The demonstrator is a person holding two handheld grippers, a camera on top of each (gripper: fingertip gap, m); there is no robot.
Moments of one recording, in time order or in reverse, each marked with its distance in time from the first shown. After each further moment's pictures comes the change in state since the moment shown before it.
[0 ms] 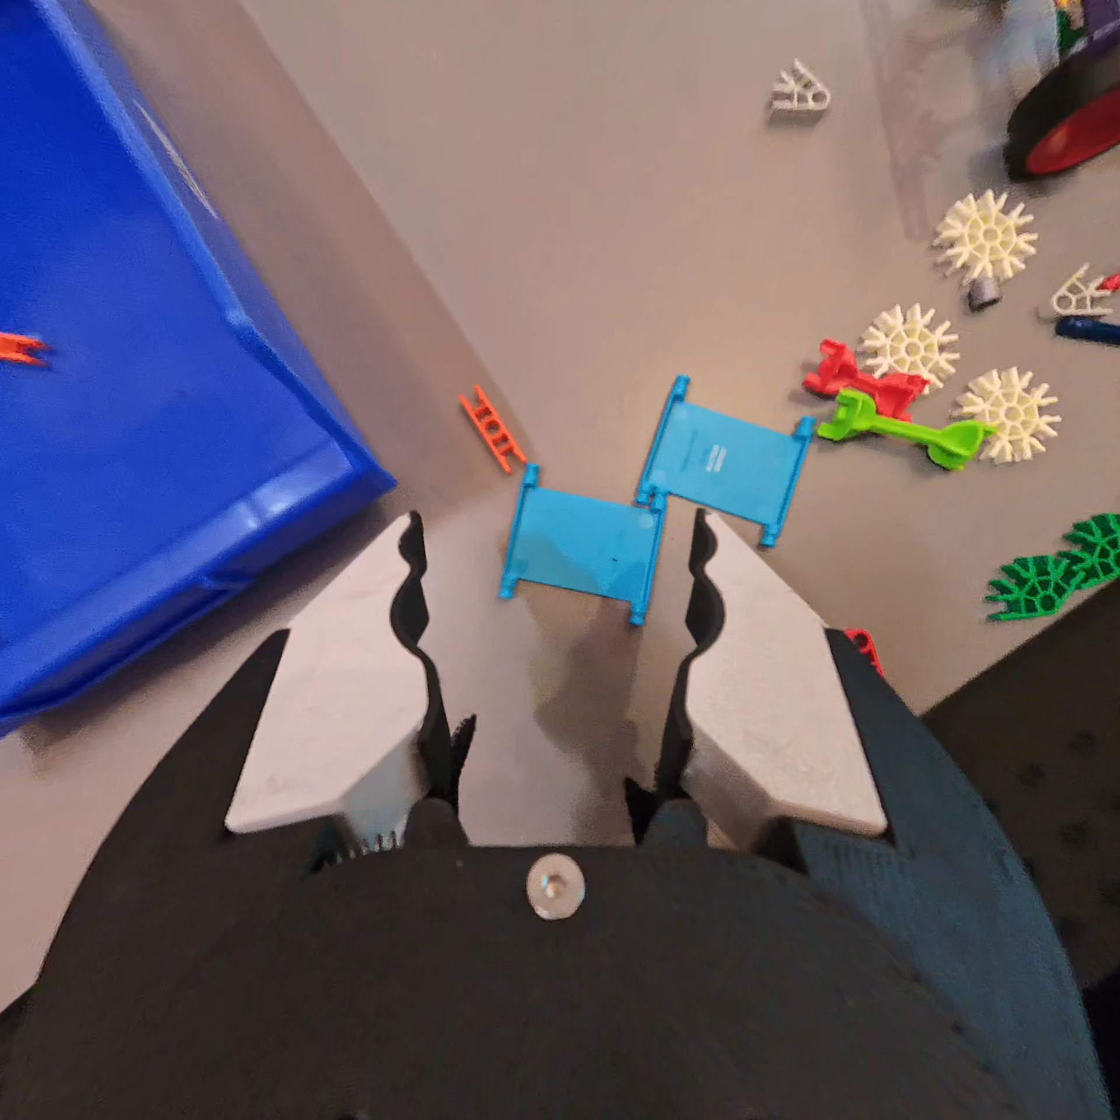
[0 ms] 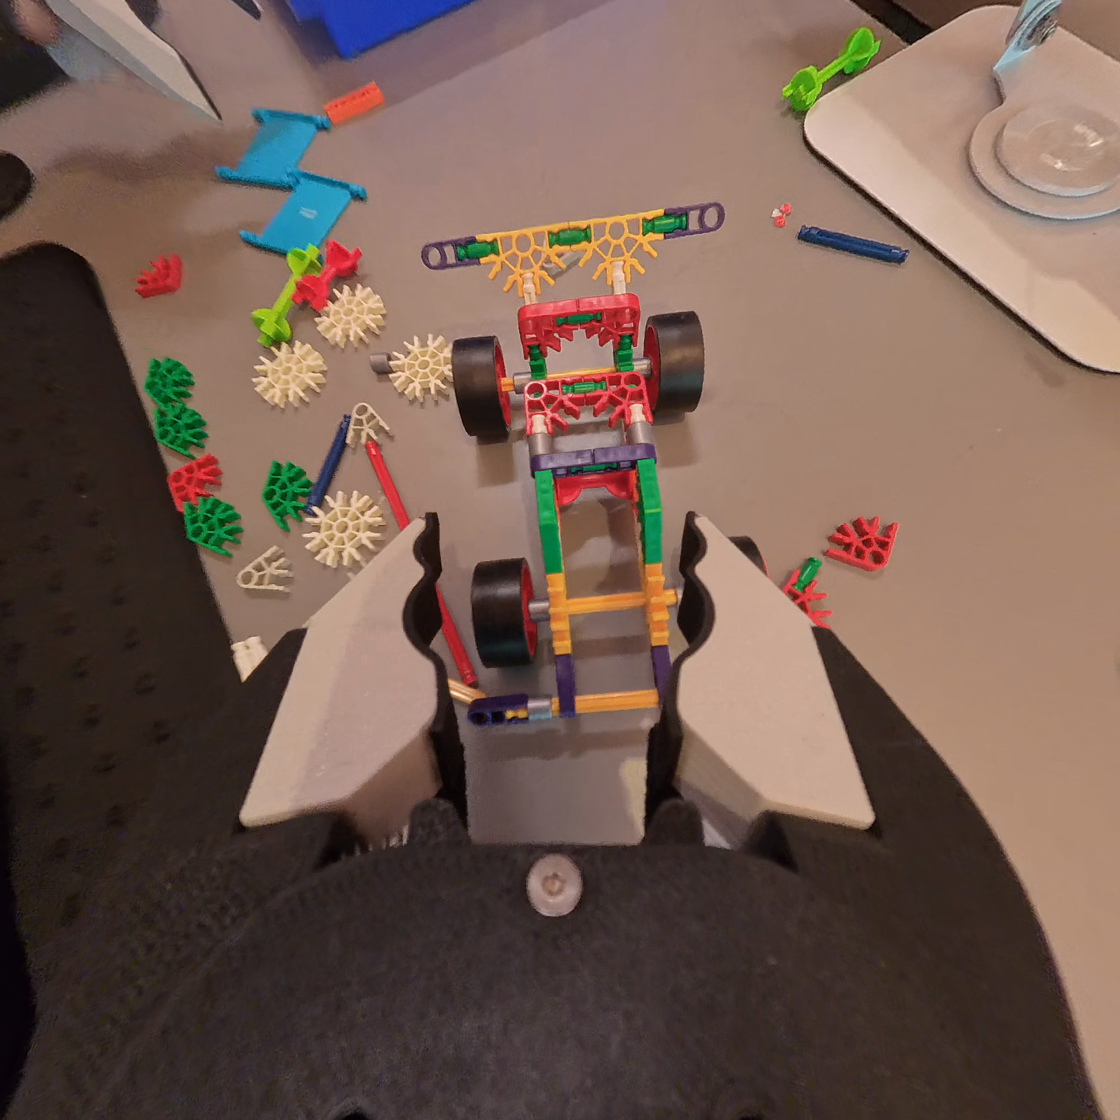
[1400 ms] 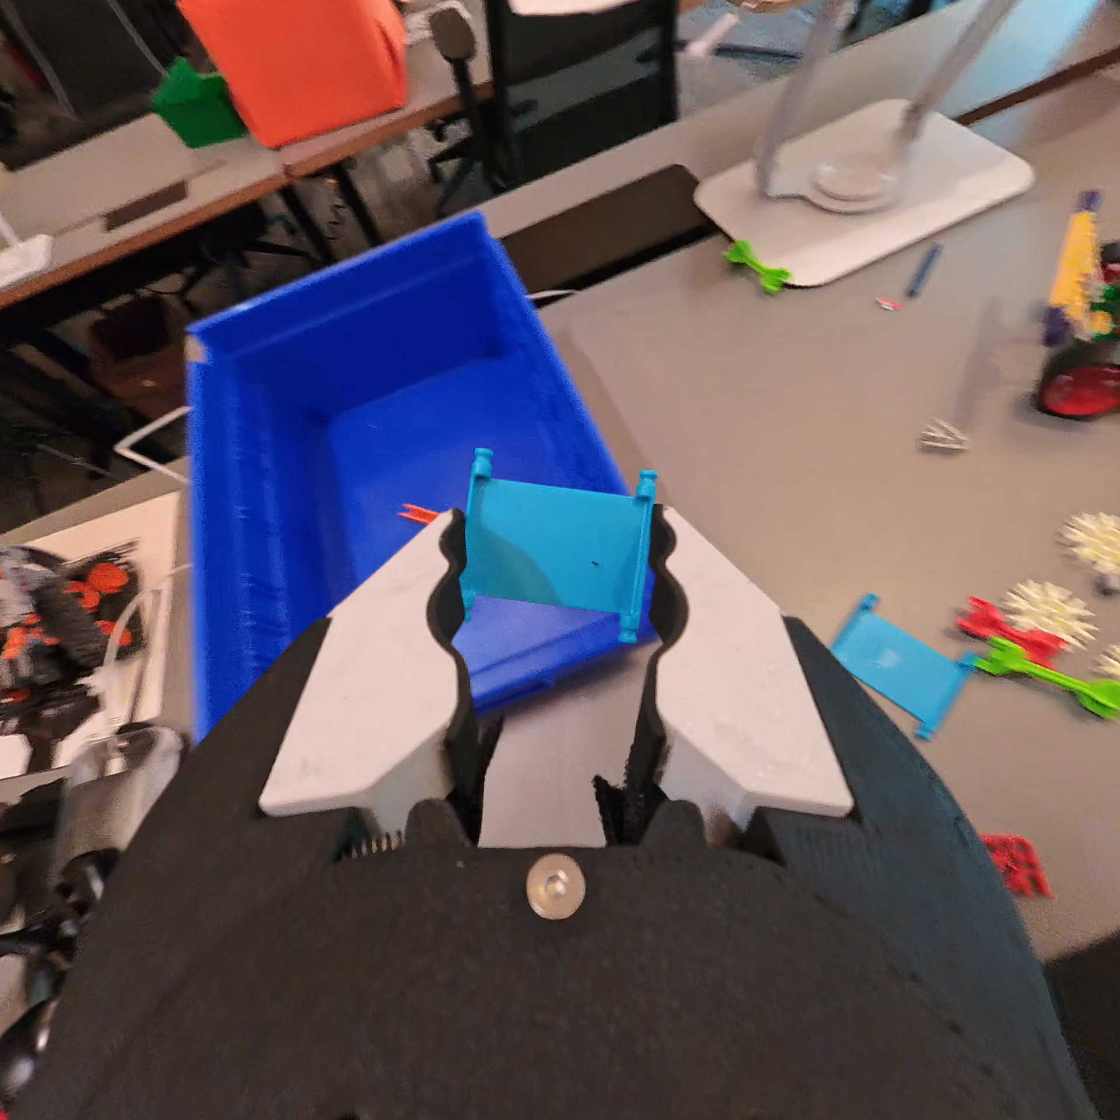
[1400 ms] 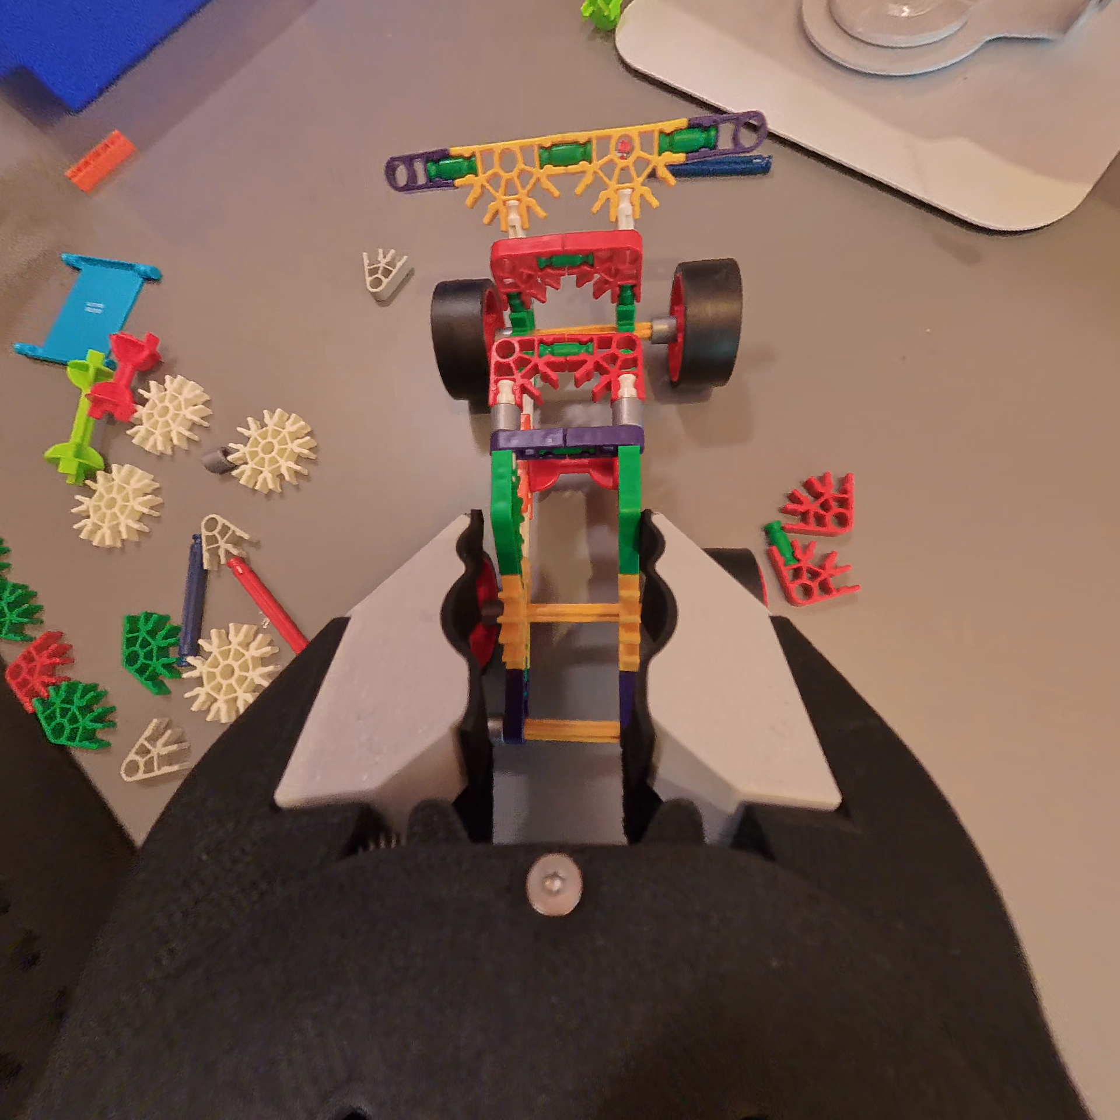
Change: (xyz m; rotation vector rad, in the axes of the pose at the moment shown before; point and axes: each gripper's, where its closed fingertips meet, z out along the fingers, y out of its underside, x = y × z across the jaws) left arm -0.097 -0.083 -0.083 0.329 -0.280 -0.051; right arm 0.041 0.005 0.040 -0.033 0.211 0.227
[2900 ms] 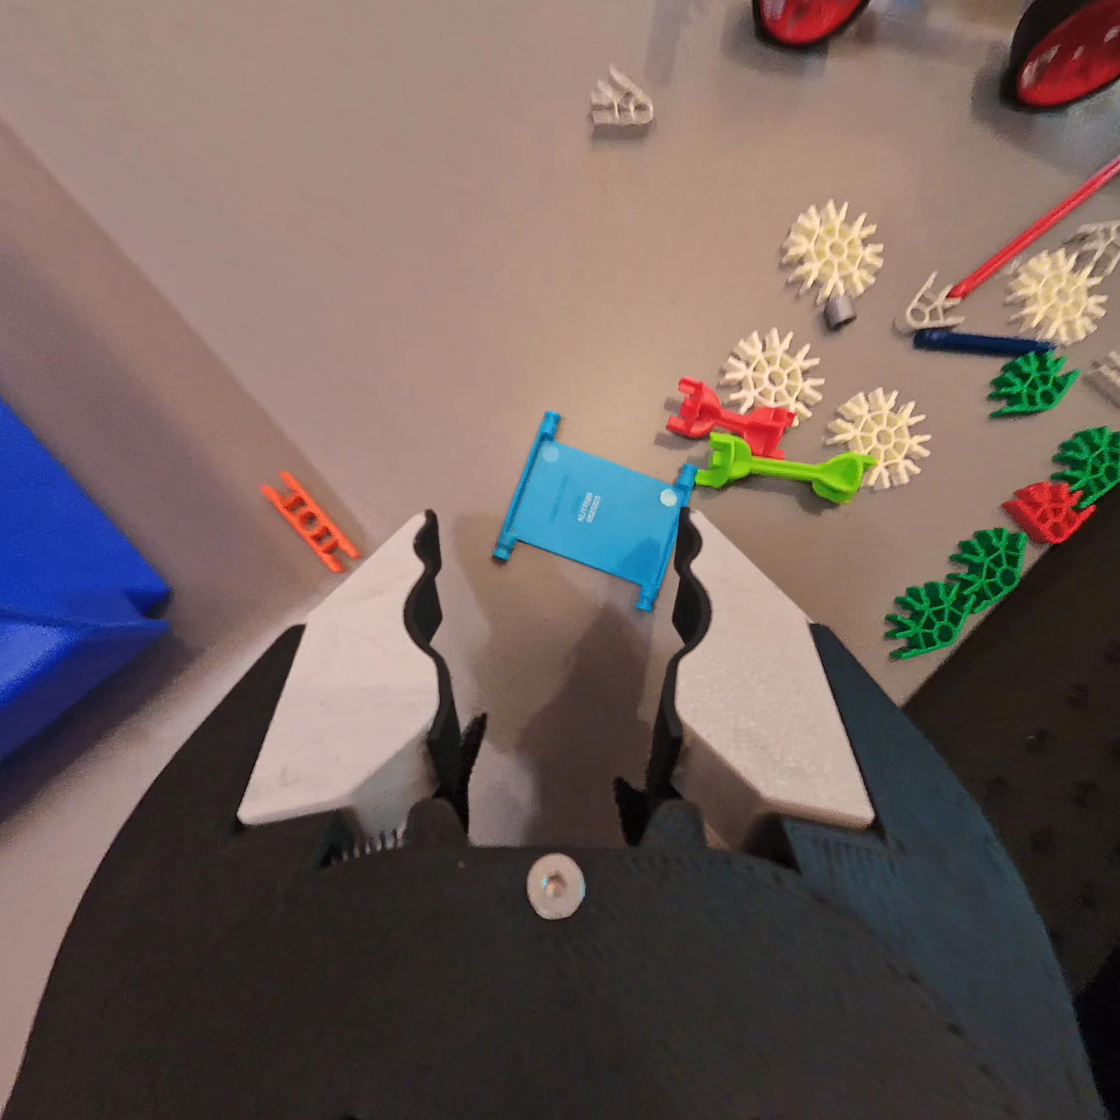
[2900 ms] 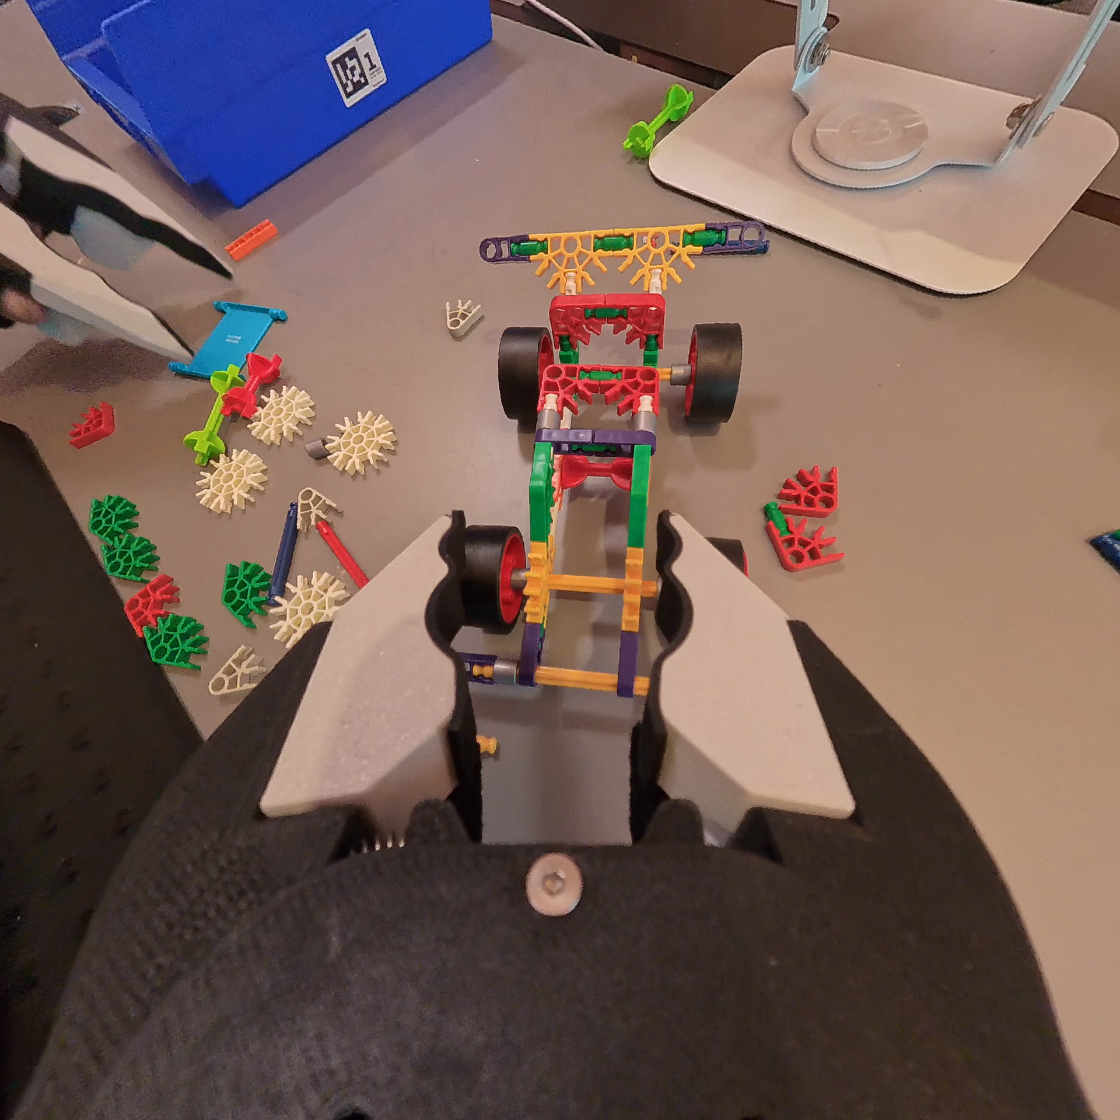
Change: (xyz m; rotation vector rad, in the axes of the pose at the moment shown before) left arm 0.170 0.109 0.045 -0.326 0.454 0.077; right arm -0.013 -0.001 -0.043 0.154 -0.065 -0.021
